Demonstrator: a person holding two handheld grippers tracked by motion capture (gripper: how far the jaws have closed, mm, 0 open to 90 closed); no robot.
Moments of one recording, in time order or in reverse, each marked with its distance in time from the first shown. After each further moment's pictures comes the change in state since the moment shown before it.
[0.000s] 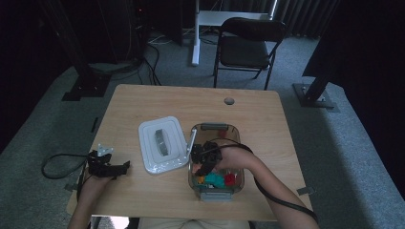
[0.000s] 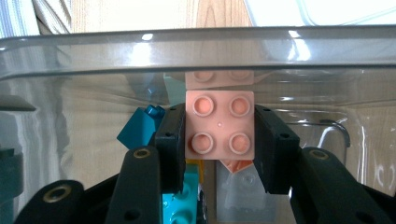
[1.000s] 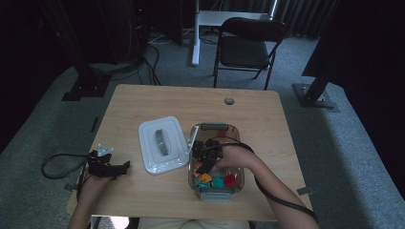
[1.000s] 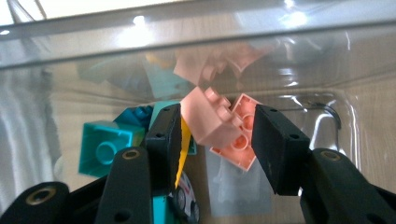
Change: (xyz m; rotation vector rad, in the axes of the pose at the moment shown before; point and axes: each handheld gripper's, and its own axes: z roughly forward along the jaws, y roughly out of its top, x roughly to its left) left arm 0.000 0.000 0.000 0.000 0.001 0.002; right arm -0.010 -0.006 0.001 0.005 -0.015 0.089
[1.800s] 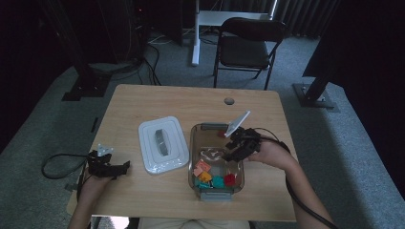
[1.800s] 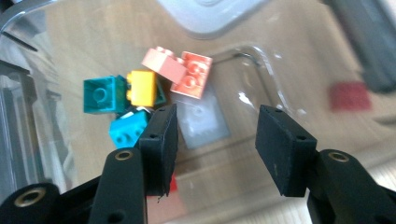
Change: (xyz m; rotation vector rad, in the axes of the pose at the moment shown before) left arm 0.000 0.000 0.000 0.000 0.000 0.001; right arm -0.010 -0.093 -0.078 -0.244 -0.098 0.229
